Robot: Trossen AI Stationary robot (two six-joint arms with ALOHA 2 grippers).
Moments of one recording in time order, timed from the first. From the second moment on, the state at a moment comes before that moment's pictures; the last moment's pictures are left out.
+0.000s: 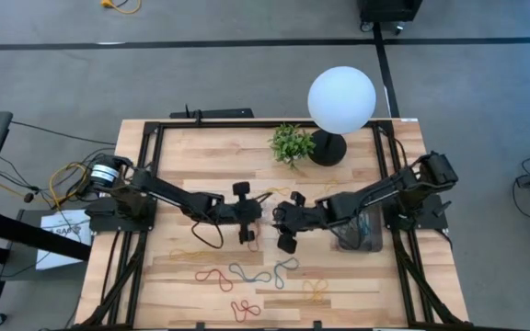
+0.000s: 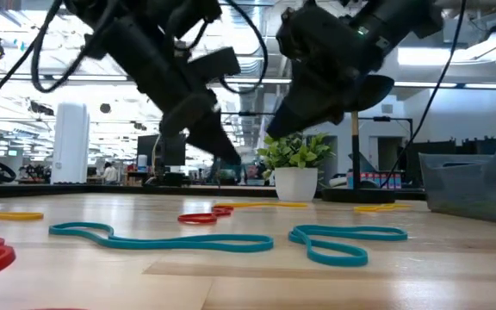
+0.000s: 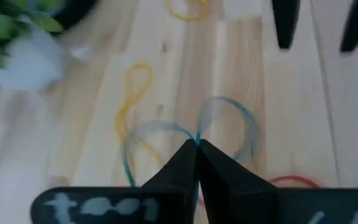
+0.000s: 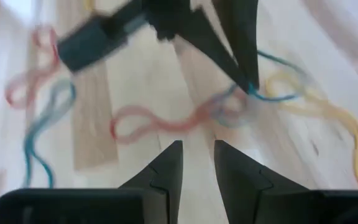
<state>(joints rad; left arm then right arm) -0.17 1.72 0.89 0.05 -0.42 0.00 0.24 1.71 0.99 -0.07 0.25 0.40</state>
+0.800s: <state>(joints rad) -0.17 1.72 0.90 0.10 -0.43 0.02 0.11 1.87 0.99 0.11 0.21 0.36</state>
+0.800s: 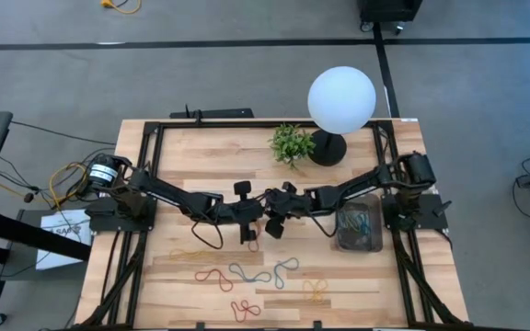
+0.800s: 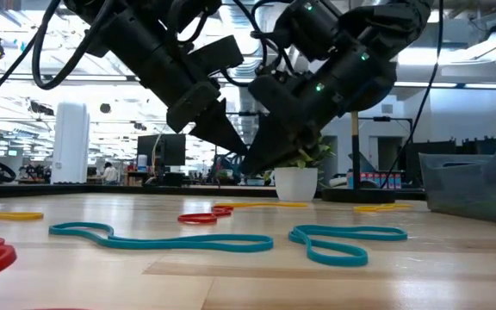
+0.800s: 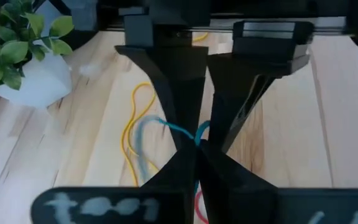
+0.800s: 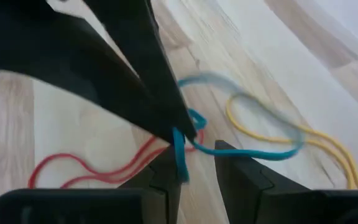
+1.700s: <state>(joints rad) -0.17 1.72 0.90 -0.01 -0.44 -0.06 0.12 1.83 1.00 -0.20 0.11 0.52</state>
